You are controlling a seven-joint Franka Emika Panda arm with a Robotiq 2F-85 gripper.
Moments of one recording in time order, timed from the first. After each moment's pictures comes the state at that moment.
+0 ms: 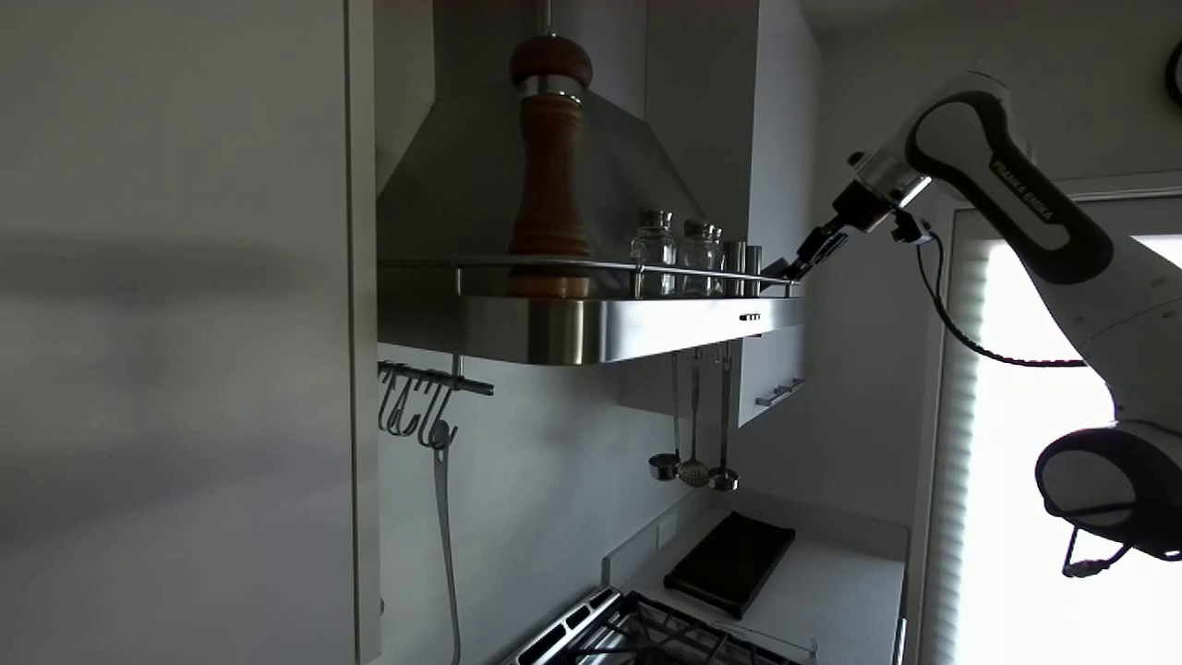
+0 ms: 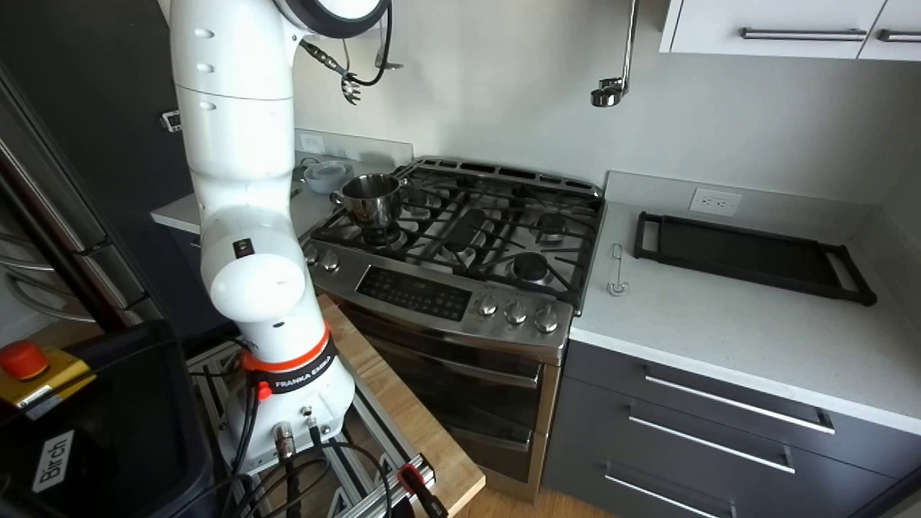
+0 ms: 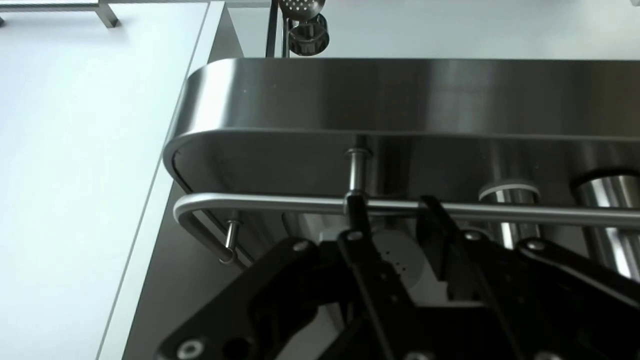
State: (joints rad) arm -0.18 0.23 0.02 -0.44 0.31 1.41 -0.40
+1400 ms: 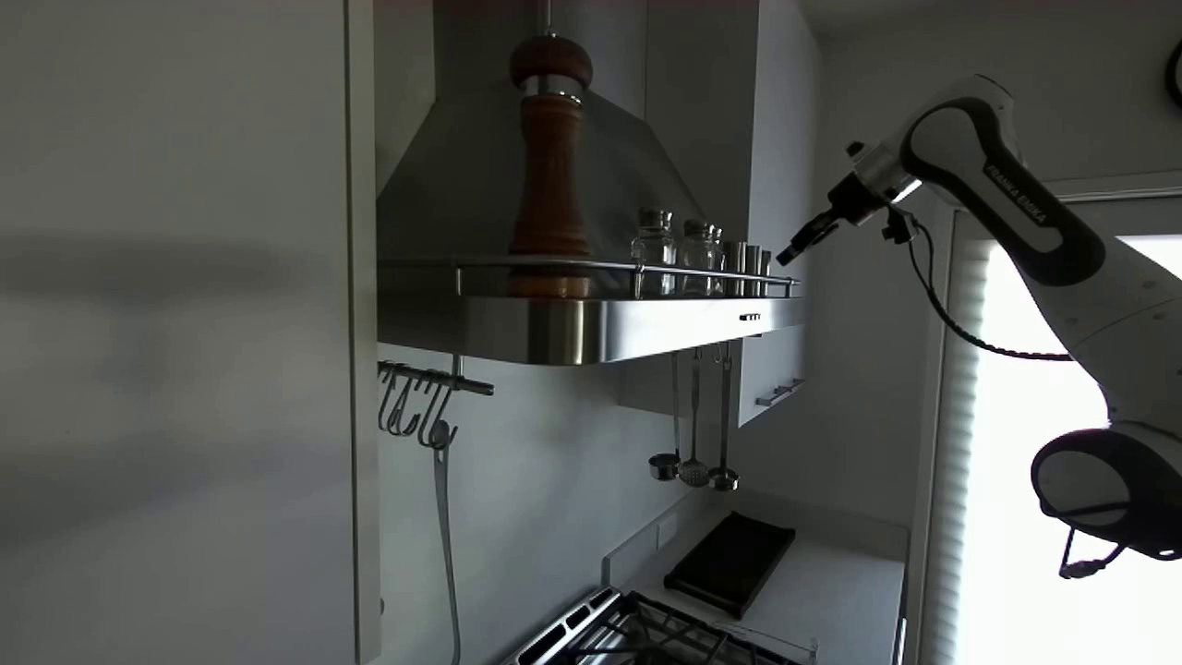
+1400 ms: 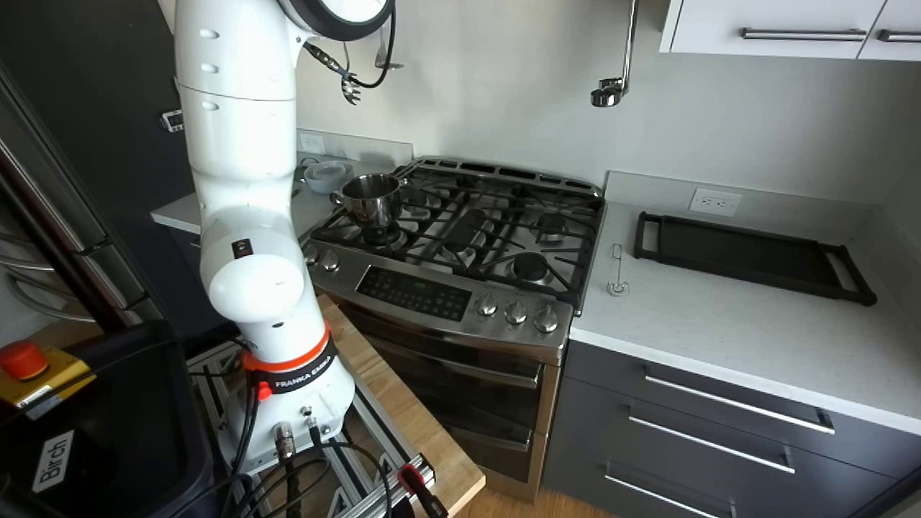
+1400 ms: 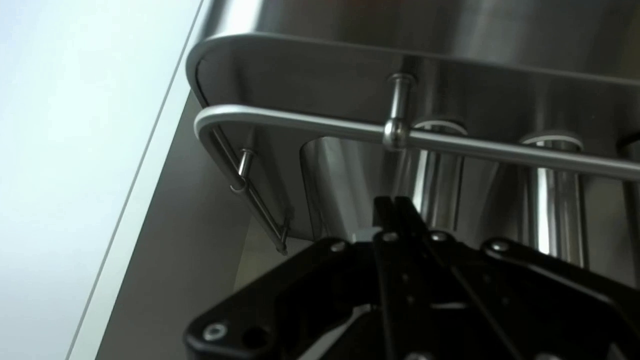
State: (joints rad) arm -0.19 0.24 0.04 -0.44 0.33 1.55 -0.51
